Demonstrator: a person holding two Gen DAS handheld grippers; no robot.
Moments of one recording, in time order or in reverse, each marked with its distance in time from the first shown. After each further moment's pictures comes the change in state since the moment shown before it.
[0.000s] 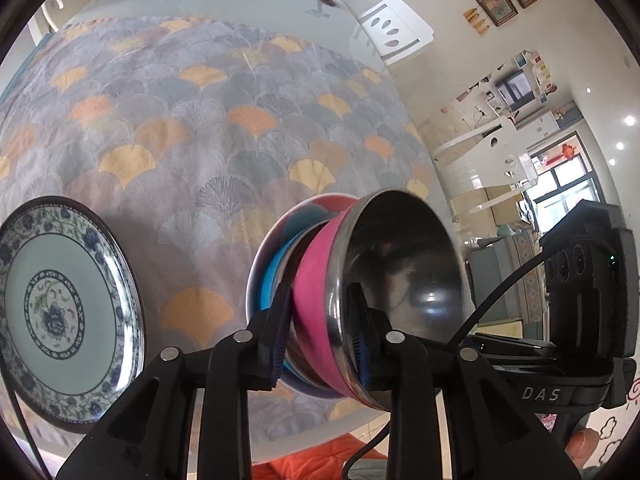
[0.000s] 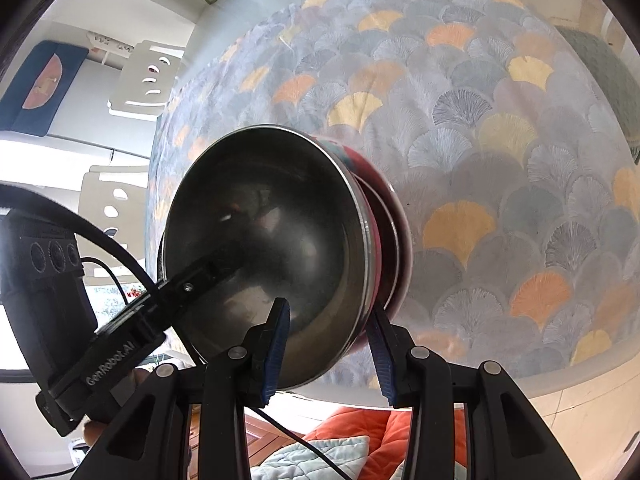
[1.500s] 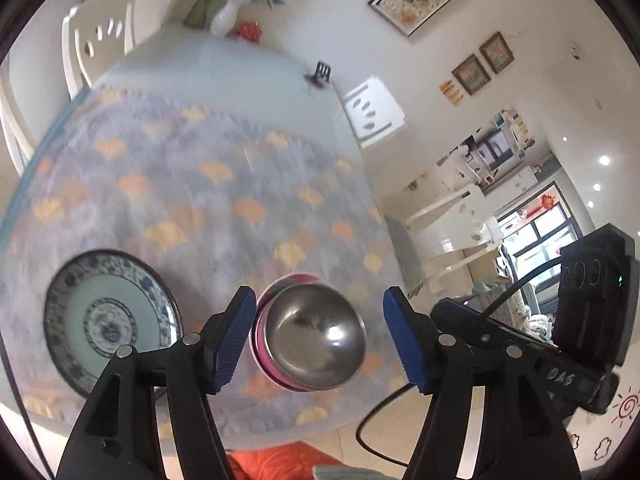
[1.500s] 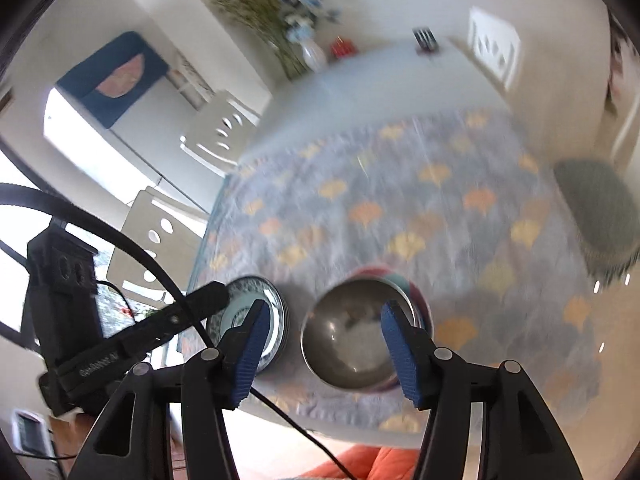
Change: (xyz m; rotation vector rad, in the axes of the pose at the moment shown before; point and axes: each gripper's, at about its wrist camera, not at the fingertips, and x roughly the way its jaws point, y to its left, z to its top) left arm -0.137 -0.016 -0.001 -0.038 -0.258 -0.086; right arm -0.116 0.092 -0.026 -0.279 -0.371 -0.029
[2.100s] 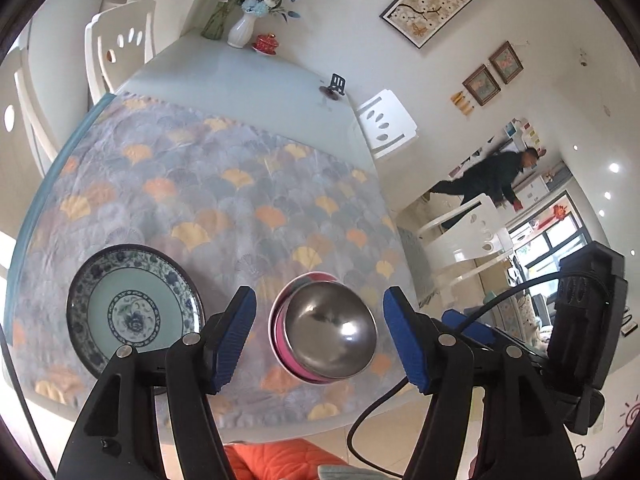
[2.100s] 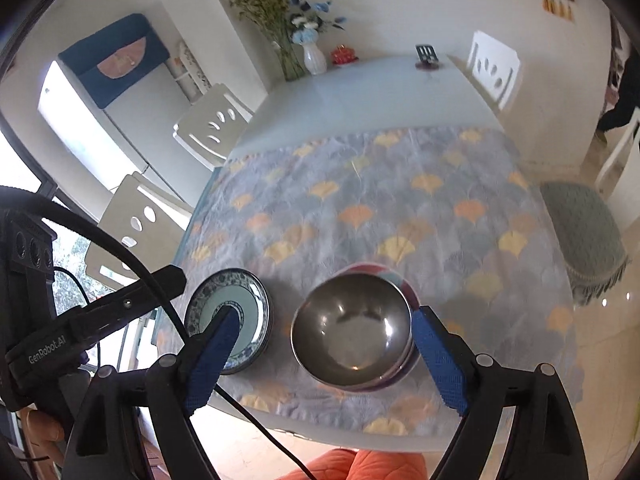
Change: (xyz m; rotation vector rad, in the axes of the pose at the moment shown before) left arm -0.010 0.012 -0.009 -0.016 -0.027 0.065; right arm 0.013 0.008 -0.016 -0.044 0.010 -0.072
